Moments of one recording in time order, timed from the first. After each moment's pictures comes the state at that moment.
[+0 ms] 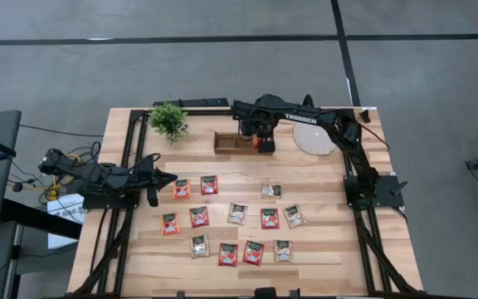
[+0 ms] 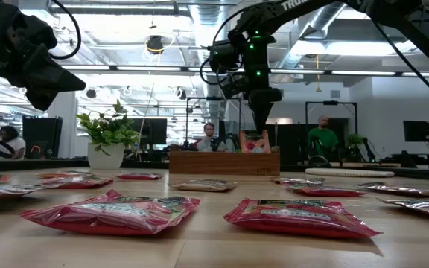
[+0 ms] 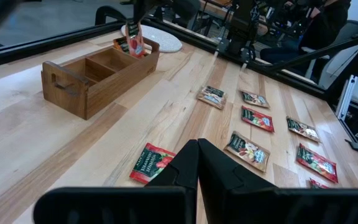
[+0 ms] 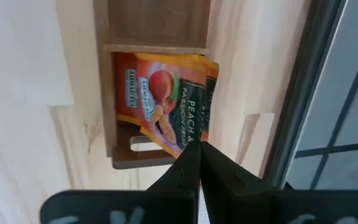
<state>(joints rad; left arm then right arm) -0.31 0.05 0.12 -0.32 -0.52 -0.46 -0.39 2.15 1.93 -1.30 0.25 -0.48</state>
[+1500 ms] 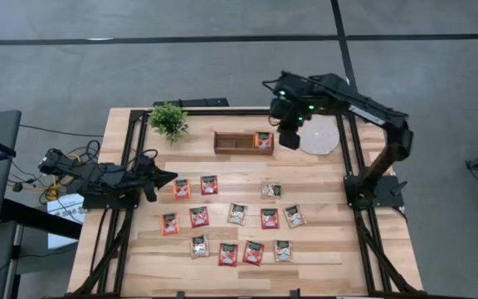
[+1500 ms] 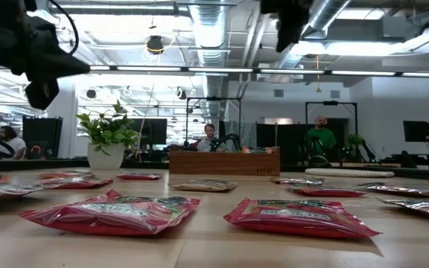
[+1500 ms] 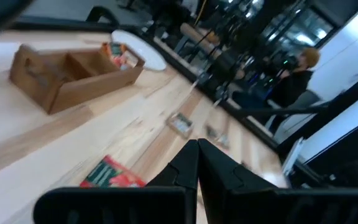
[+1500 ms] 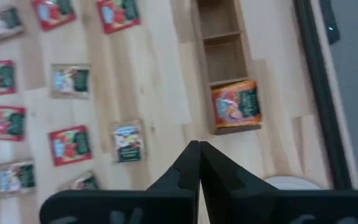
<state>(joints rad) -0.31 0.05 0.12 -0.18 -0.52 -0.71 -0.40 1.64 1.85 -1.37 -0.16 -0.25</state>
